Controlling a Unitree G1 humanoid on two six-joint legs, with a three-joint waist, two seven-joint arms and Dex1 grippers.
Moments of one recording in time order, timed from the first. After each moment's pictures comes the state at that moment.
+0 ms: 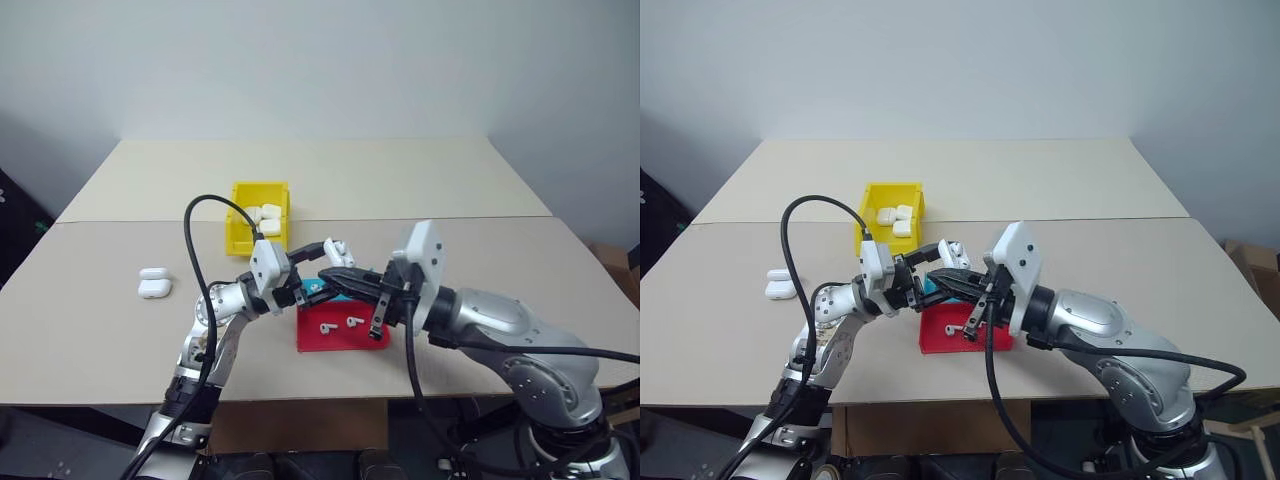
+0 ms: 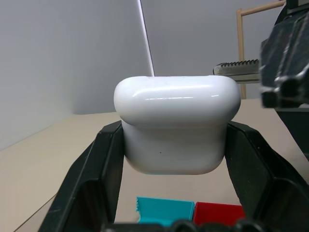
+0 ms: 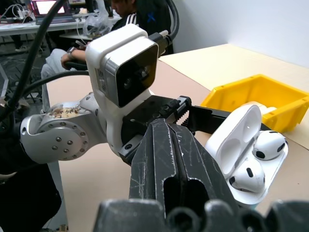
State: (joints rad) left arm -0.47 0.25 -0.09 0.05 -0.36 -0.09 -0.99; right arm -0.43 -0.53 0.09 -0.69 0.75 0.79 0.45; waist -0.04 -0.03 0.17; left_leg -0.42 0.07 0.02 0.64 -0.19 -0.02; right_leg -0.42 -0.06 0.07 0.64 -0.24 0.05
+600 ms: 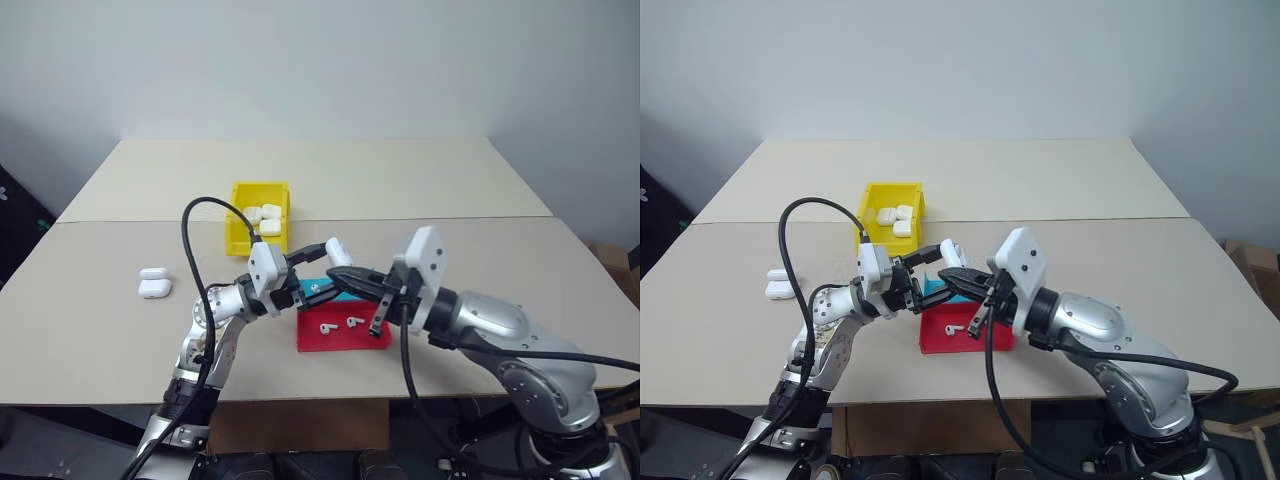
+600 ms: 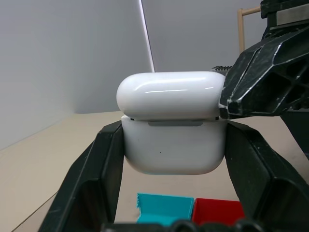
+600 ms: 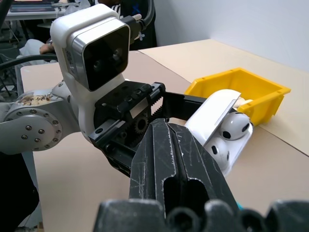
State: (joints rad) left arm -0.46 0.25 -0.08 0.05 -0.36 -0.10 -0.99; right arm -0.40 -0.53 0.09 -0.68 0.66 0.76 0.46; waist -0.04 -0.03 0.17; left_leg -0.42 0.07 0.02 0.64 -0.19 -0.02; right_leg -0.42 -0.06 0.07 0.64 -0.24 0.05
